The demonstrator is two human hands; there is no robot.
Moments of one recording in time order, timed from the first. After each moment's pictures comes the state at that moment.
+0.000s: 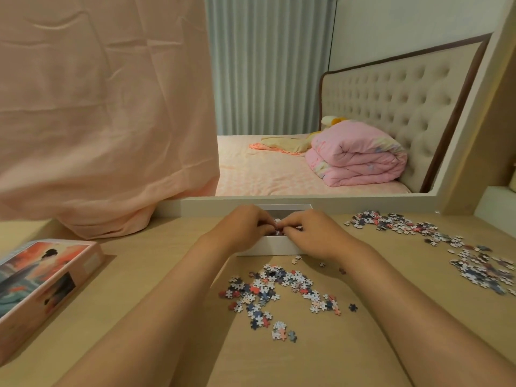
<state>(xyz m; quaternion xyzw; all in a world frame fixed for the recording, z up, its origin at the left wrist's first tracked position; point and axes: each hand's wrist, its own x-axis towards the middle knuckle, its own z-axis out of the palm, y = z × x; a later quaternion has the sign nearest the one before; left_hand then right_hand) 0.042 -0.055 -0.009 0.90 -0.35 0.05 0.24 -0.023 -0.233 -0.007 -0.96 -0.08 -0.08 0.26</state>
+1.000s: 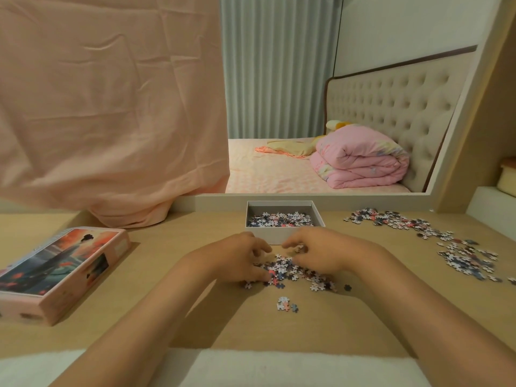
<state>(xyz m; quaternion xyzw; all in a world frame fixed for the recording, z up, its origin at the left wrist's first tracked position) -0.040 -0.006 -0.010 0.93 -0.34 -0.08 0.12 -0.086 -0.217 0.006 -0.98 -0.09 0.07 0.13</state>
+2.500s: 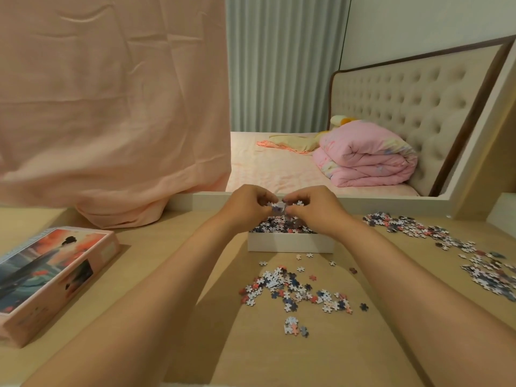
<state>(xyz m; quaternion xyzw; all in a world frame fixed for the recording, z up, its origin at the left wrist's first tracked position) 0.045 -0.042 0.013 0.87 -0.26 0.06 0.41 0.001 -0.218 0.016 -0.90 -0.02 -0.13 0.41</state>
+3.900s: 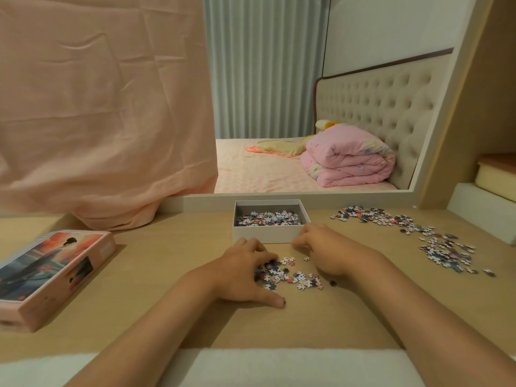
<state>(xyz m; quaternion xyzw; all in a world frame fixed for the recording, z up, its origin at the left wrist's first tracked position) -0.050 -0.026 -0.041 0.91 -0.40 -0.05 0.11 -0.080 -0.256 -0.022 -1.00 -0.07 0.01 0.06</state>
